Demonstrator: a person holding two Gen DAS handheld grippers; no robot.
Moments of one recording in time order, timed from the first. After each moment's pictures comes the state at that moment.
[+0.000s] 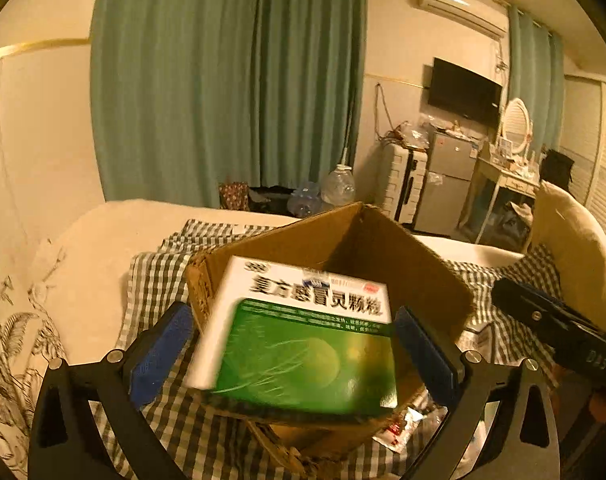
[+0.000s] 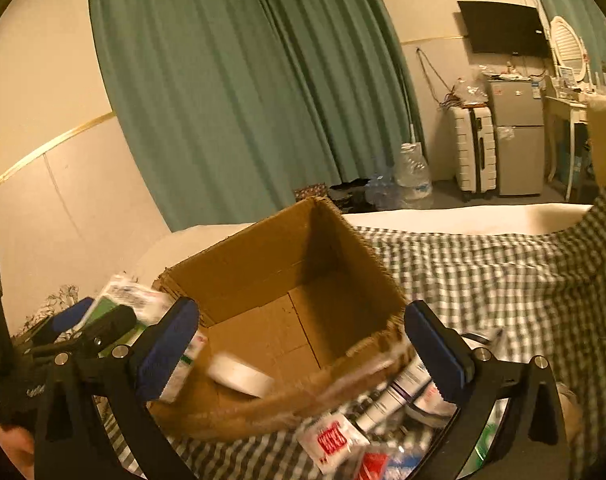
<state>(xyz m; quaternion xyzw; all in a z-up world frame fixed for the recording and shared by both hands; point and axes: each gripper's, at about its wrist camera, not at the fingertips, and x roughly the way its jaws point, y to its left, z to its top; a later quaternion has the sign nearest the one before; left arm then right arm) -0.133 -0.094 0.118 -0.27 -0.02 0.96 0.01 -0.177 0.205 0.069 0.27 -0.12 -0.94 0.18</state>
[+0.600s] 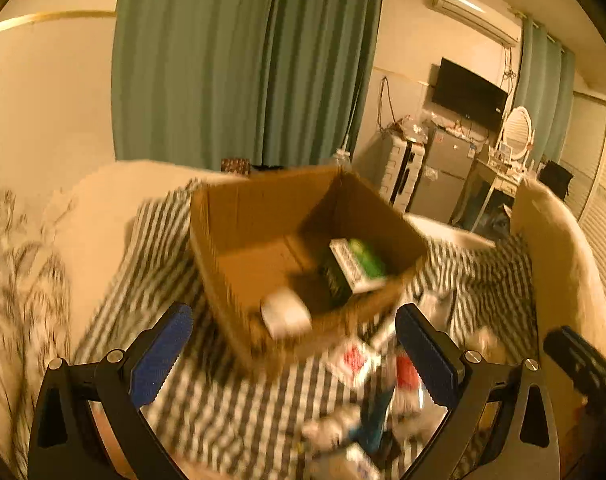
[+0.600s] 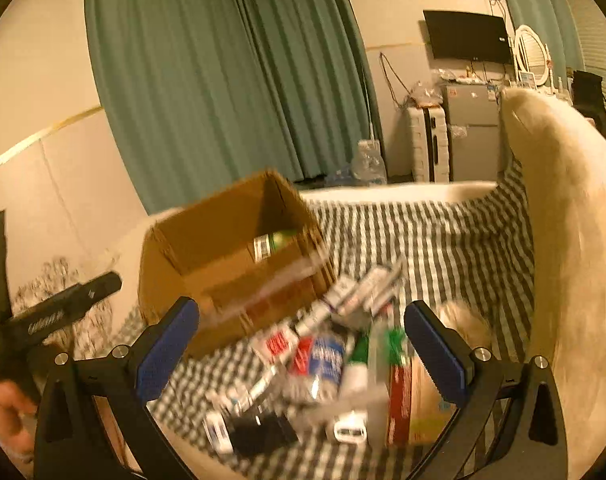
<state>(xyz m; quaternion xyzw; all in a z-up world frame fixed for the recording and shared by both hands) -0.044 -0.067 0.097 -0.31 -0.07 0.95 0.00 -0.050 0.264 0.062 0.29 -0.09 -0.95 0.12</state>
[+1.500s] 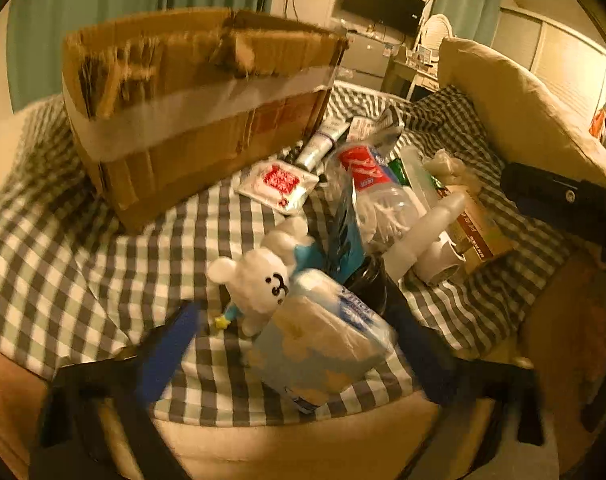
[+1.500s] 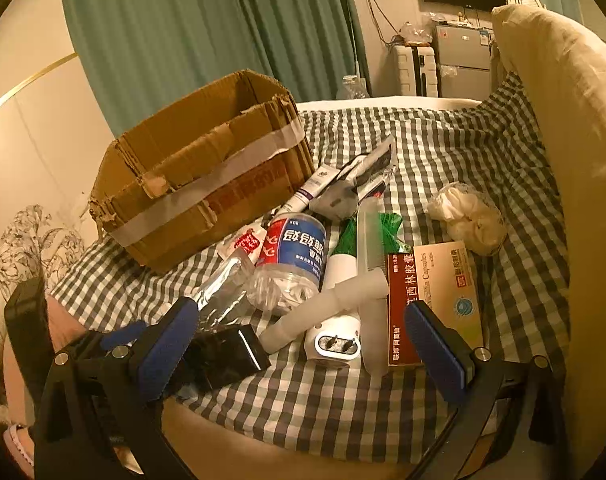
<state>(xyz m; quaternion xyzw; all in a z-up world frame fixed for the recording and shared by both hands) -0.024 -0.012 -0.064 -0.42 -0.02 0.89 0.18 -0.039 0.261 -0.032 0.38 -0.08 -0.91 0.10</state>
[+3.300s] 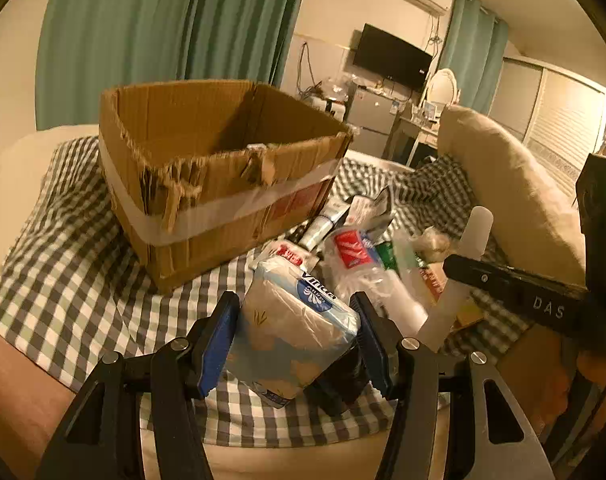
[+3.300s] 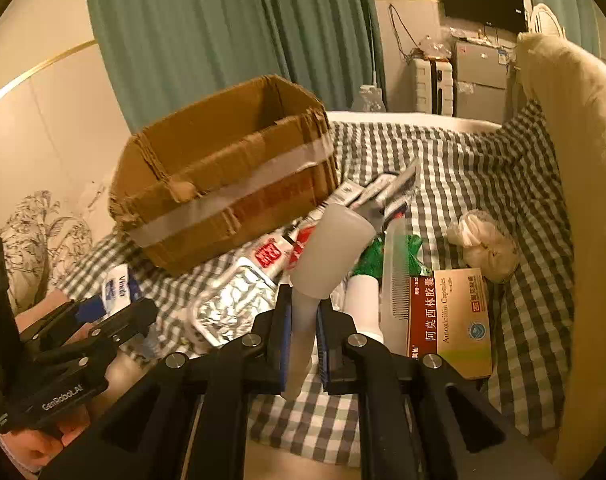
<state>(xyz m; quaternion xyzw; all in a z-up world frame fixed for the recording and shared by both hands) -0.007 -0.031 0.001 -0.32 -0.06 0.93 0.16 -0.041 0.239 -0.014 0.37 -0.05 -0.92 0.12</state>
